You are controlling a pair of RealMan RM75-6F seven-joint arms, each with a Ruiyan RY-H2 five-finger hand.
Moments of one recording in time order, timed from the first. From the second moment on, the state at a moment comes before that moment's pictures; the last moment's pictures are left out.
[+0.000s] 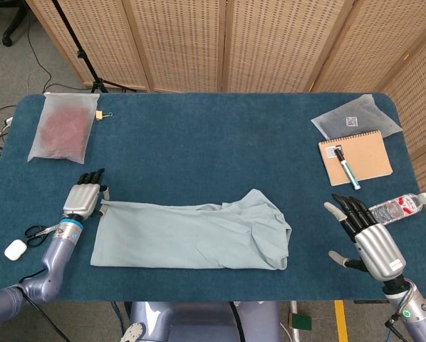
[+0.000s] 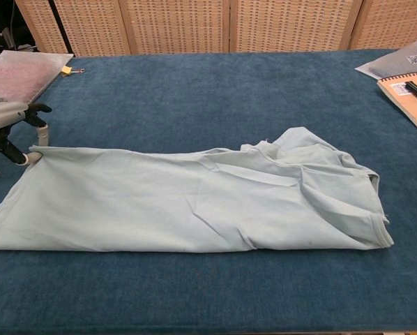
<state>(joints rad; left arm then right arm) -0.60 -1.52 -0.15 -1.24 0.96 0.88 0.26 0.25 -1.13 -0.03 -1.50 -1.79 1.58 0.27</state>
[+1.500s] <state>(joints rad) -0.68 -1.29 -0.12 -0.76 0.72 0.51 0.34 0.25 -1.14 -0.02 -1.51 -1.79 1.55 0.24</state>
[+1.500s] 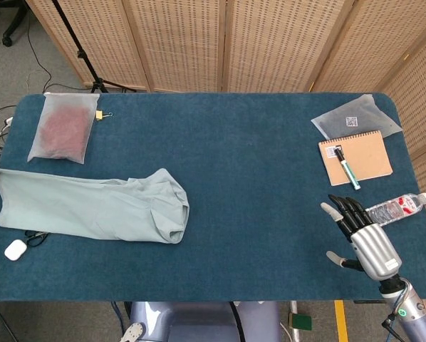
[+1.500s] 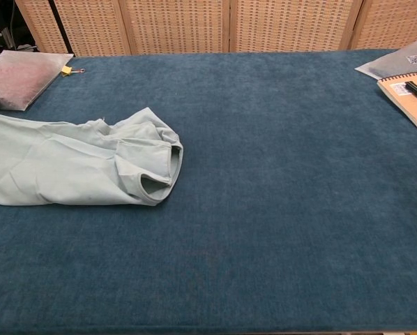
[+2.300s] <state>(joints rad) -0.65 -1.23 -0.18 -0.95 0.94 0.53 0.08 0.24 -1.14 -0.02 -1.51 -1.78 1.56 0.26</state>
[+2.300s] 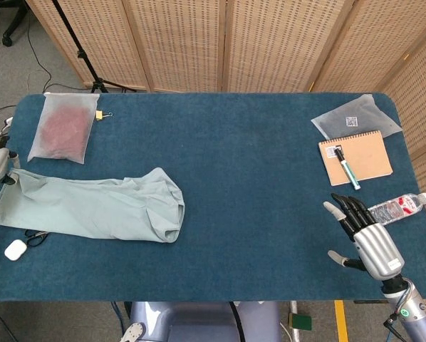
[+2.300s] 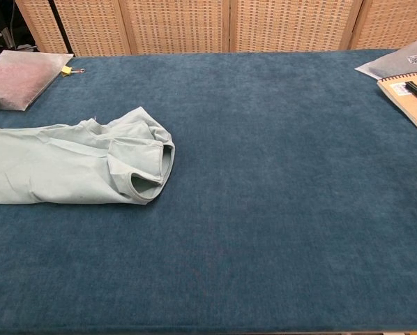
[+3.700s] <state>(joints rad) -0.78 -1.39 -0.25 -1.33 1.19 0.83 0.14 0.24 -1.11 -0.01 -1.51 -1.78 1.58 0.33</state>
